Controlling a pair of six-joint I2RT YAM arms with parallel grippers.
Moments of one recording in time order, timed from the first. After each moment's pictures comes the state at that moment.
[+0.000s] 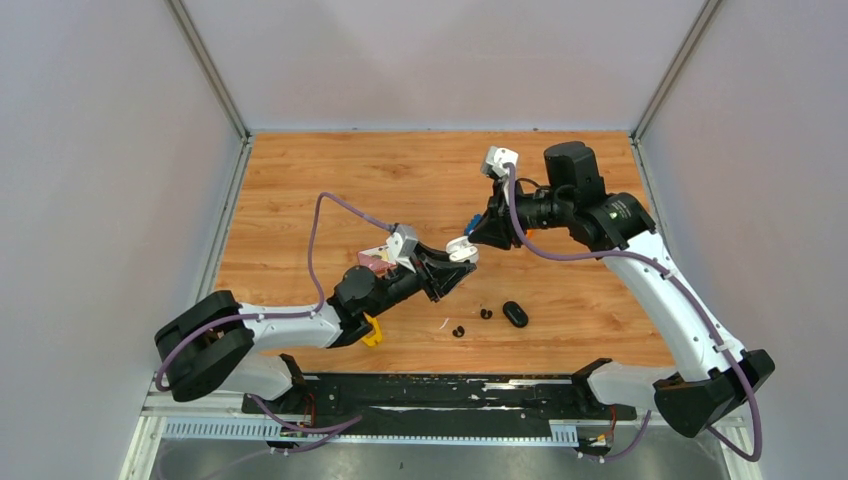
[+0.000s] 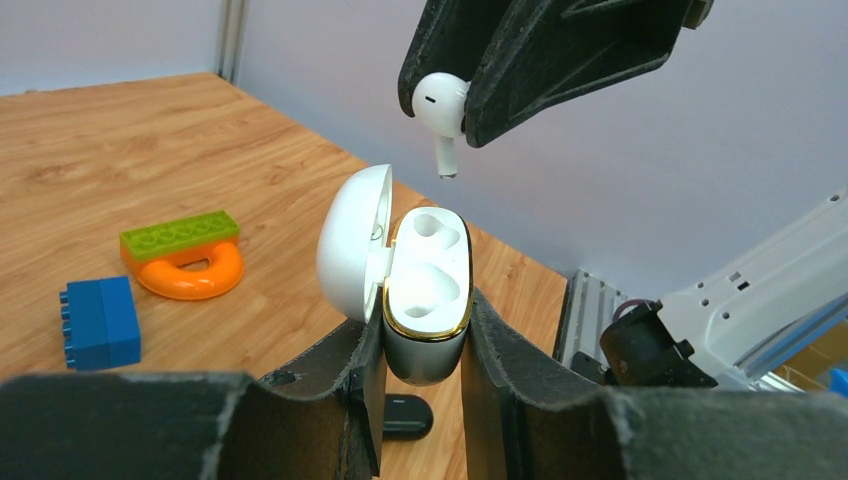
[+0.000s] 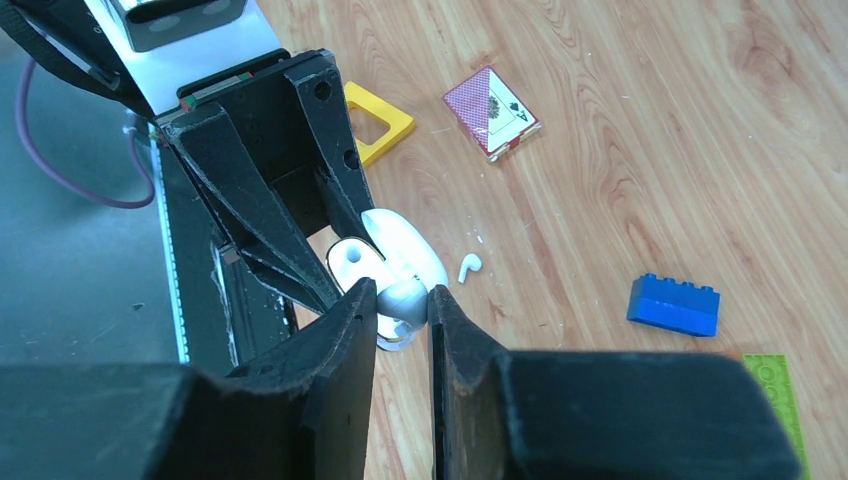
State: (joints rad) left arm -1.01 1.33 0.46 1.15 0.09 -0.42; right arm 0.49 1.23 1.42 -0.80 -0.75 -0.29
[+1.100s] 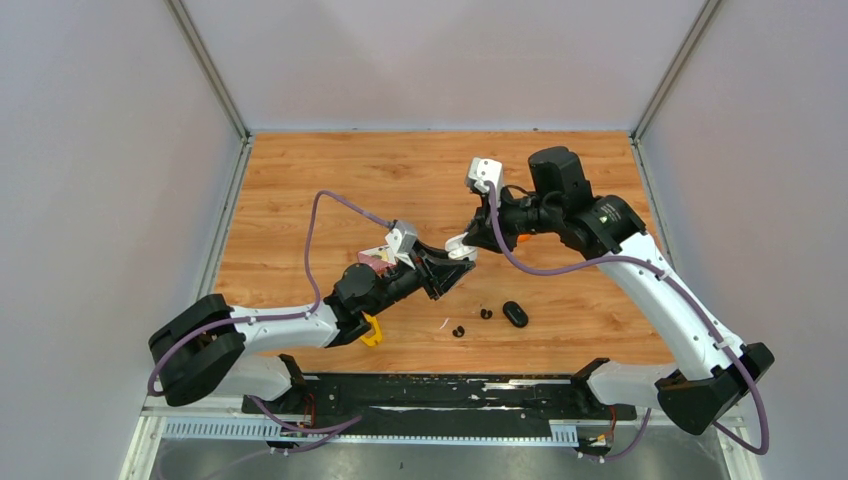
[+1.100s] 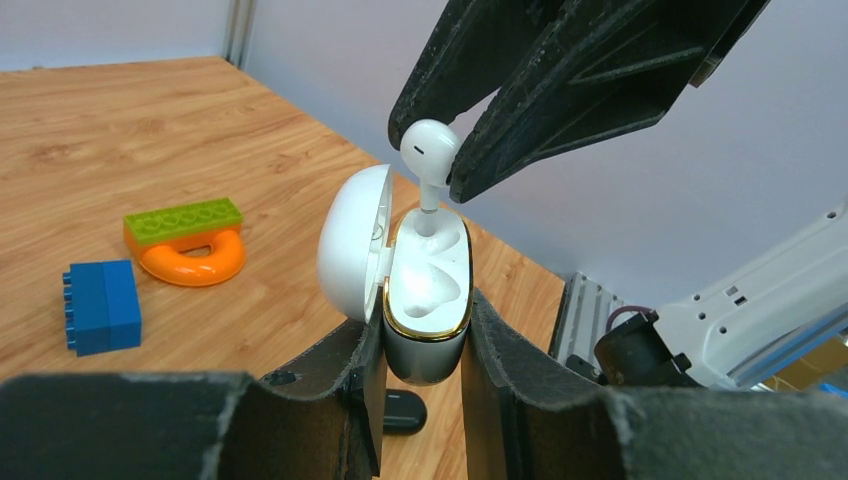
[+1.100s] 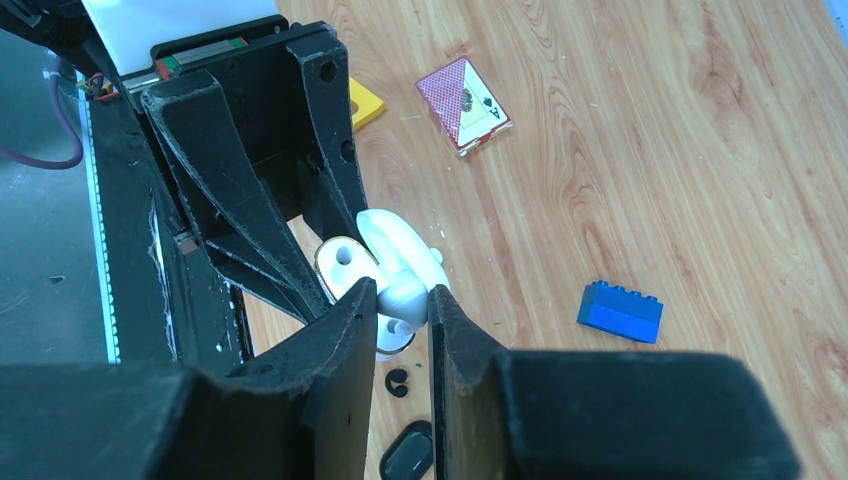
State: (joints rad) left arm -1.01 1.30 0.49 1.05 0.06 -0.46; right arm 0.59 1.24 1.43 -0.80 -0.62 -0.42
